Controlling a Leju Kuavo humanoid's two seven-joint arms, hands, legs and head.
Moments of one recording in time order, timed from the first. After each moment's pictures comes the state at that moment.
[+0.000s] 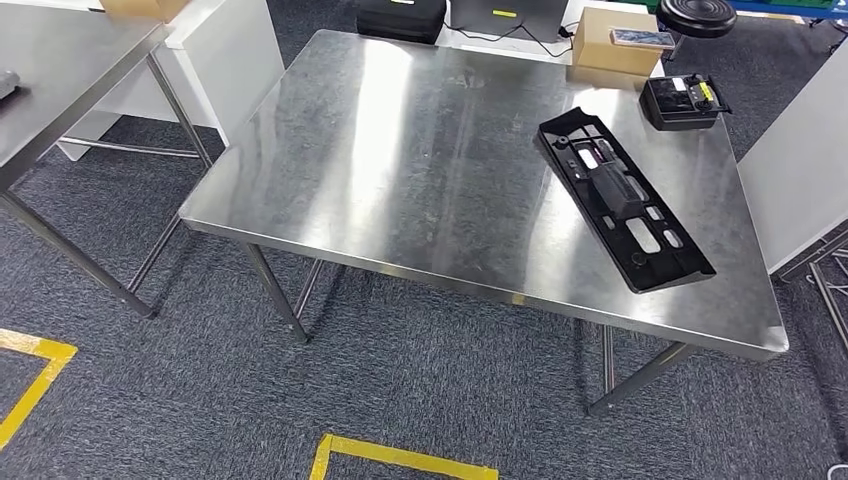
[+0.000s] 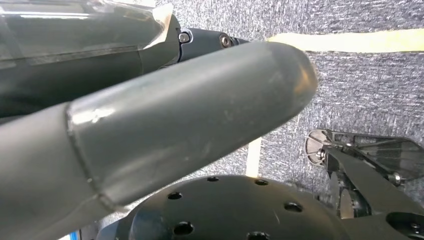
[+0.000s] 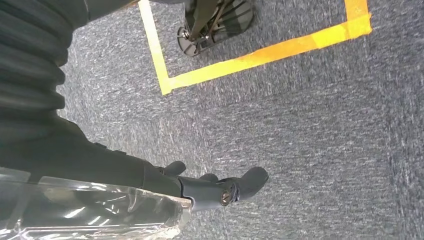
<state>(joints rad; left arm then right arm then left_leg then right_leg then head) -0.09 -0.24 1.27 -0.25 -1.32 0.14 -0.05 -0.10 0.17 -1.35 -0.26 0.81 -0.46 -0.35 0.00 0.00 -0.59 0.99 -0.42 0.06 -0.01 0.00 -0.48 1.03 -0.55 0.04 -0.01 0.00</state>
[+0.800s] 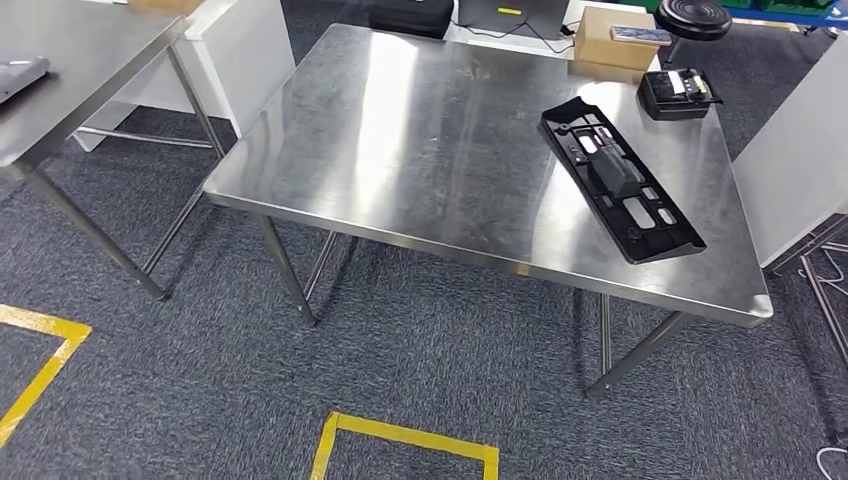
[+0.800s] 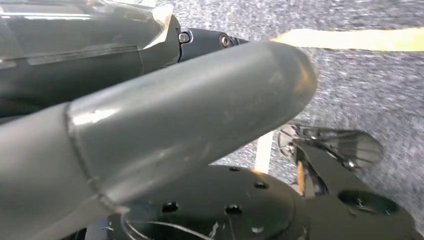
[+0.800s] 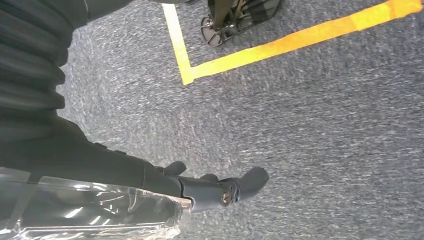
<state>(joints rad) -0.09 -0.24 1.26 -0.25 -1.31 0.12 -0.07 -0.10 0.17 -1.35 -0.26 0.81 -0.48 -0.30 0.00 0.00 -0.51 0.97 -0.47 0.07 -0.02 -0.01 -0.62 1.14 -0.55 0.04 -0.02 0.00</state>
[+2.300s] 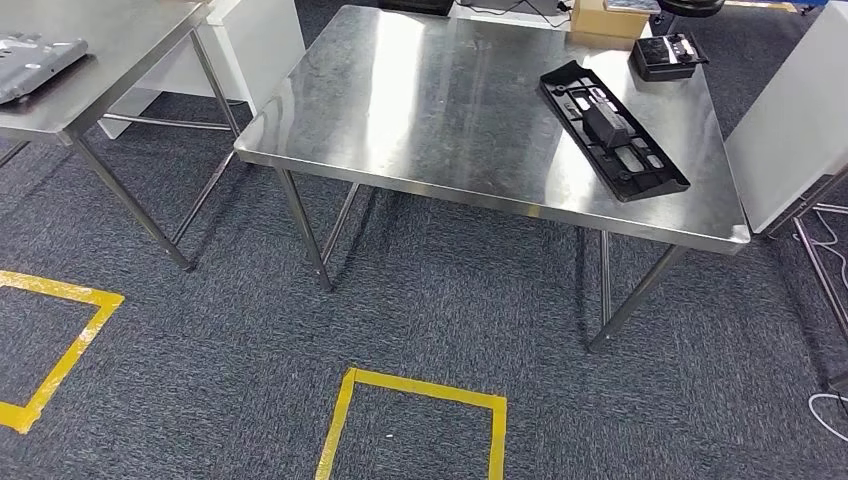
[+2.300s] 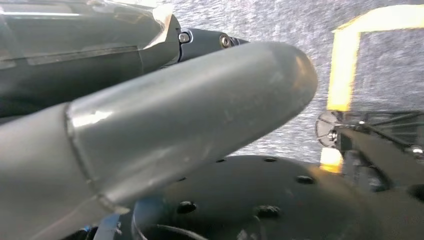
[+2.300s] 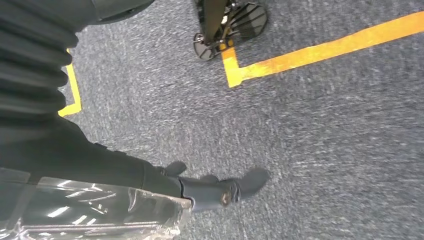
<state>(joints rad) -0.08 -0.22 1.25 -0.23 -1.33 0.09 -0.04 -0.11 0.18 -1.35 -0.26 0.81 -0.42 -0.28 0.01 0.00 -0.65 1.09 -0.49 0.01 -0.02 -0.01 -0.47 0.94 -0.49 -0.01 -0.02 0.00</state>
